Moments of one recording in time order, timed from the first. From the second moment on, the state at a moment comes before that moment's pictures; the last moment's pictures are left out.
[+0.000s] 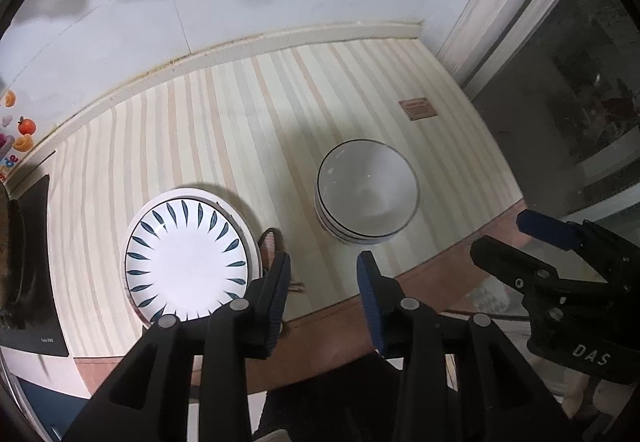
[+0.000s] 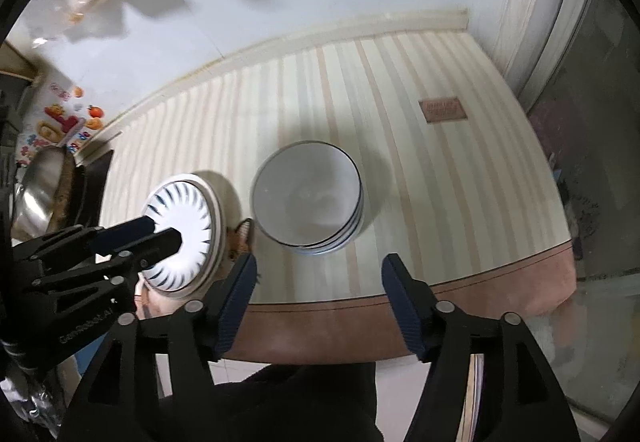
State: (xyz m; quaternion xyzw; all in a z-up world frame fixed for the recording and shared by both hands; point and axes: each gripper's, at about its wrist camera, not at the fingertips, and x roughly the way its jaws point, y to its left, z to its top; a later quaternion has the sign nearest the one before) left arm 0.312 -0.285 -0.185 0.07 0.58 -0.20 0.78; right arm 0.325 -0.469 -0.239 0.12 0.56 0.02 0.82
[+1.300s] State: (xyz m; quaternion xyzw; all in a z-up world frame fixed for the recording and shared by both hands) left arm 0.401 -0.291 -0.253 -0.03 0.63 -0.16 0.75; right arm 0.367 -0.516 -0.284 0.18 0.56 0.05 0.81
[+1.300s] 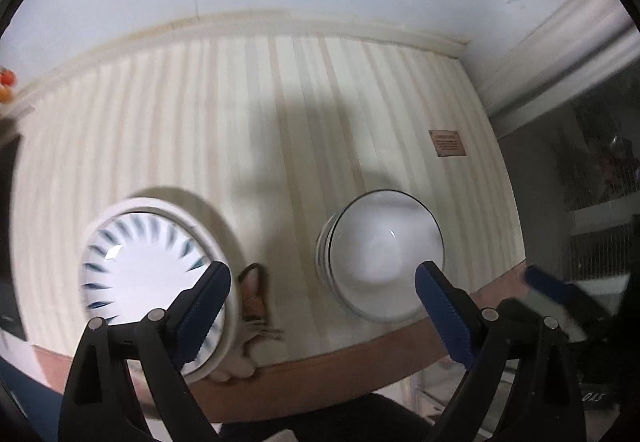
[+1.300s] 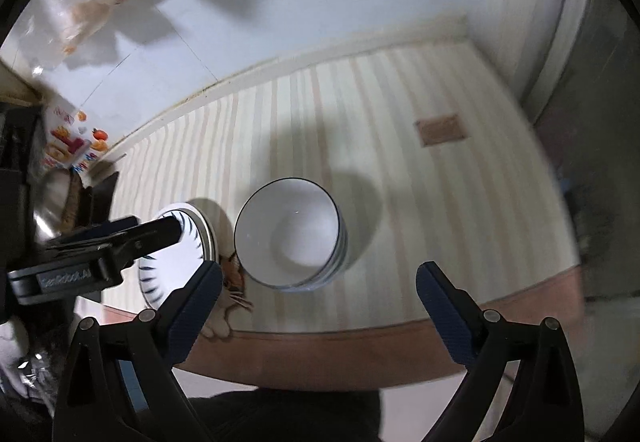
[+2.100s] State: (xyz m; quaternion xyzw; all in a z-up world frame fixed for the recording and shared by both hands) left arm 0.441 -0.318 -0.384 -0.12 0.73 -0.21 0.64; right arm 0.444 -0.521 -0.477 0.34 0.66 0.17 0.65
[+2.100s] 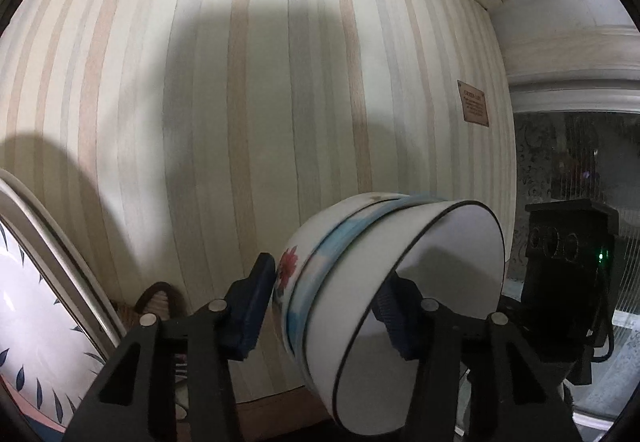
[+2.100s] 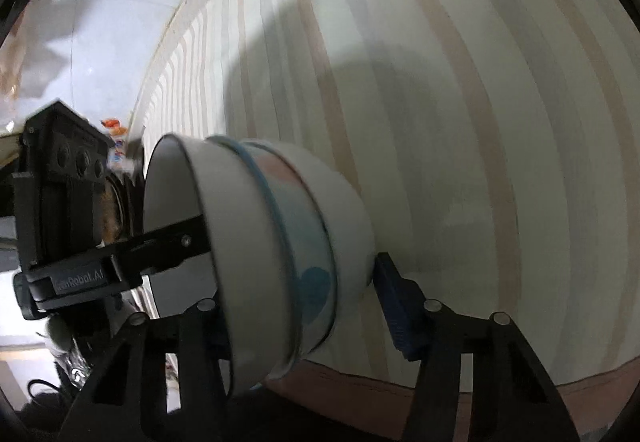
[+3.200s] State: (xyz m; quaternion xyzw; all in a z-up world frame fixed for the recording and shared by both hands) left arm 0.433 -0.184 -0.290 -0.13 0.68 -0.15 0.70; right arm 0.456 -0.415 -0.390 0.30 0.65 0.24 0.66
